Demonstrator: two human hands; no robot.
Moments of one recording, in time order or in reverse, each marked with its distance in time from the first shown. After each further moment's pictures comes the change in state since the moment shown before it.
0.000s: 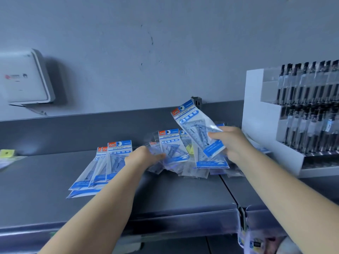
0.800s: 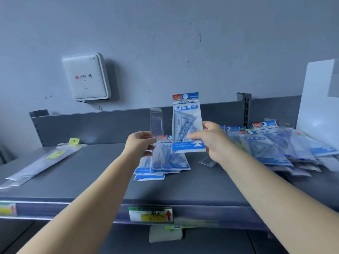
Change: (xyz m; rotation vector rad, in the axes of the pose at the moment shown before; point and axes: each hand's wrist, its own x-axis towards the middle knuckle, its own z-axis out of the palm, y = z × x) left_hand -0.020 -0.120 -0.091 -1.004 0.151 0.038; right_hand -0.048 0.001 0.163 0.033 -0.314 -0.079
